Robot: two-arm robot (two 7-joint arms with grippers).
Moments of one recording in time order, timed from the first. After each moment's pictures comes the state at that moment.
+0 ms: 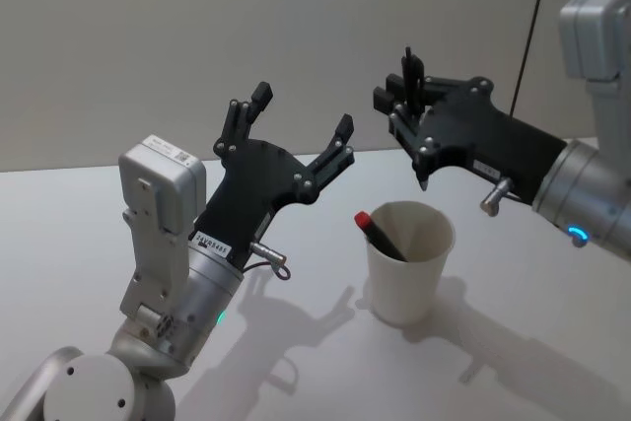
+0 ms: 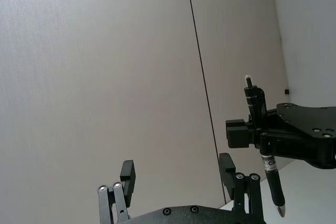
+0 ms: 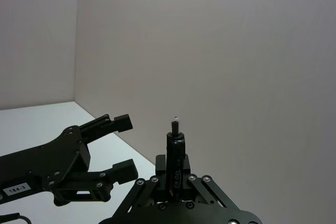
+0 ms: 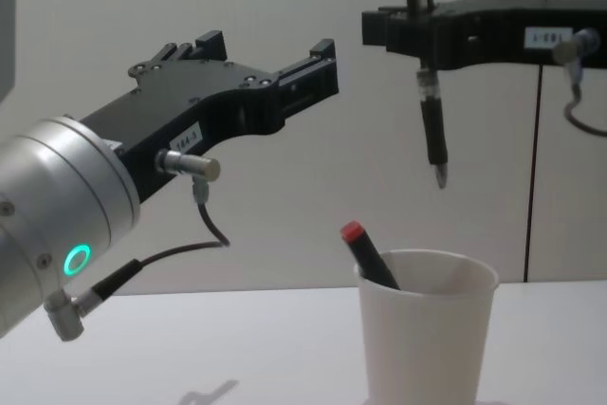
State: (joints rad) left arm -0.02 0.27 0.33 -1.80 -0.20 -0.25 -0.14; right arm 0.27 0.41 -0.36 -1.88 0.33 0.23 0.43
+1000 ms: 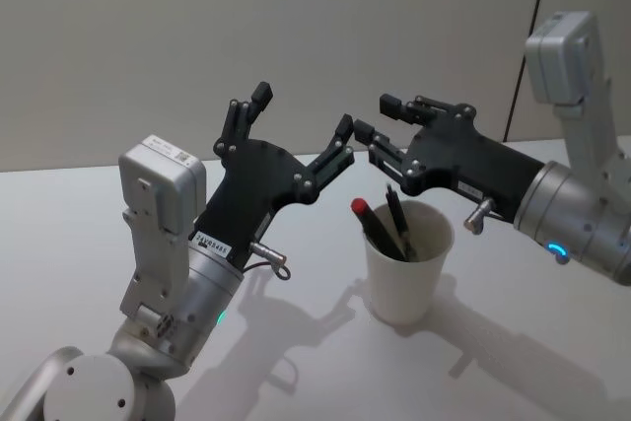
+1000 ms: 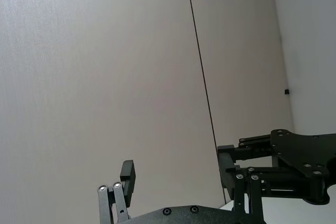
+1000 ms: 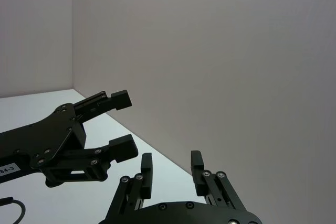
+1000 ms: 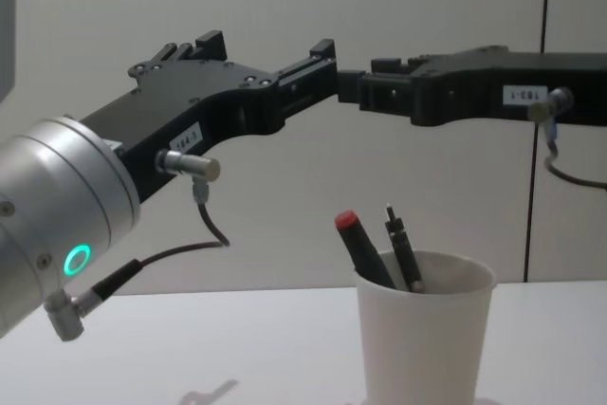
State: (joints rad) left arm -0.02 0.27 0.33 -1.80 -0.20 -0.25 -0.14; right arm 0.26 0.39 -0.38 -1.83 0.31 0.23 0.43
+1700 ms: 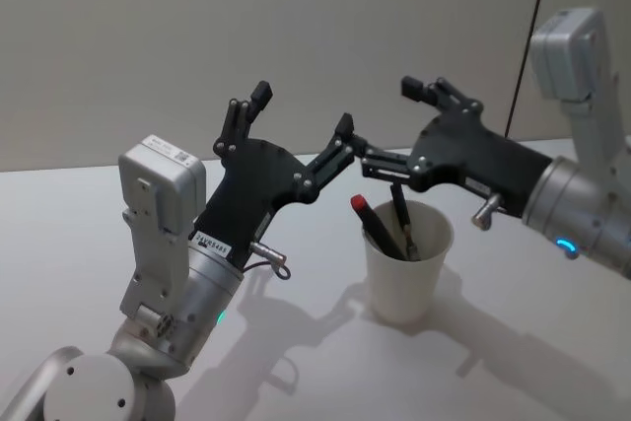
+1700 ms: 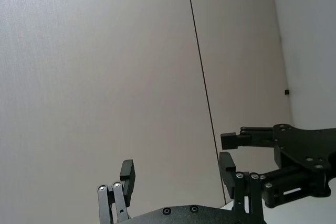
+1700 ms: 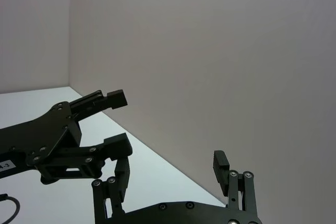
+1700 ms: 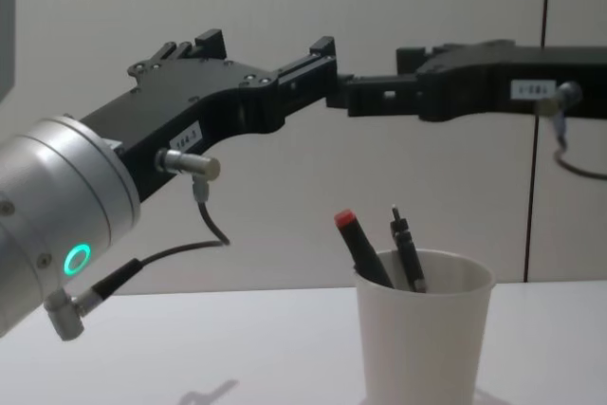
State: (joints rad) left arm -0.02 0.27 0.33 -1.80 -0.20 -0.25 -0.14; right arm 0.27 0.40 -0.38 -1.84 0.30 0.23 0.43
